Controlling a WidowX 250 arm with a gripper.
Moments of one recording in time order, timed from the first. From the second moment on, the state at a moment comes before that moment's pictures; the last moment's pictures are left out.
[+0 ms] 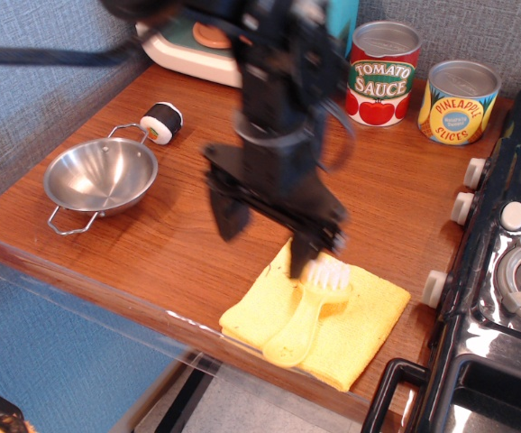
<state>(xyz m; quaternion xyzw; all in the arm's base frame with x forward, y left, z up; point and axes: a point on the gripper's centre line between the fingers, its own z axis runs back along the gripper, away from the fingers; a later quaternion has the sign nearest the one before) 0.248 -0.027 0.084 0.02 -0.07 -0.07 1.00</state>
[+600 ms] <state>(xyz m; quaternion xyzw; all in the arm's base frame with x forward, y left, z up) 0.271 0.000 0.075 0.02 -0.04 -0.07 1.00</state>
